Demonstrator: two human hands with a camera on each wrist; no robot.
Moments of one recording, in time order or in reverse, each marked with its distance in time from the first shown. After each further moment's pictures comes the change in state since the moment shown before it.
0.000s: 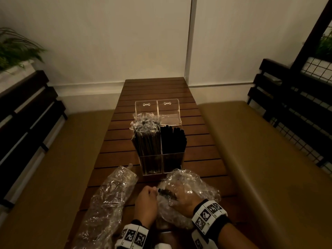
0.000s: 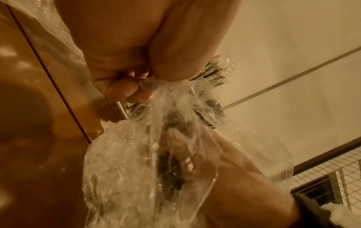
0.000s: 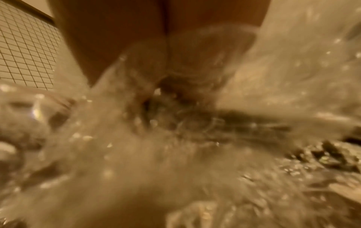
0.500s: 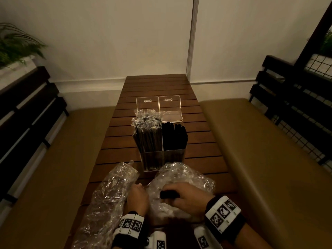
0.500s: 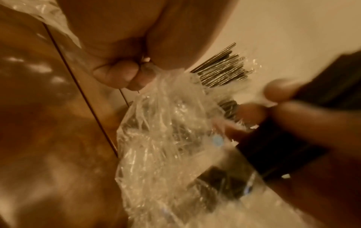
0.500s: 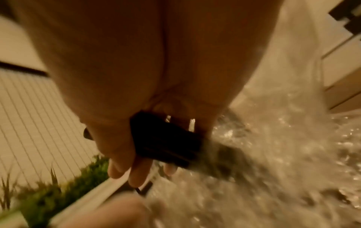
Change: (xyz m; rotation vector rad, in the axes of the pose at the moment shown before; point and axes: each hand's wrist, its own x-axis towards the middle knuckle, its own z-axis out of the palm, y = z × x) left_hand 0.025 -0.022 -0.010 0.064 0.130 -0.120; right_hand -0.030 -0.033 -0.035 0.185 -0.155 -0.171
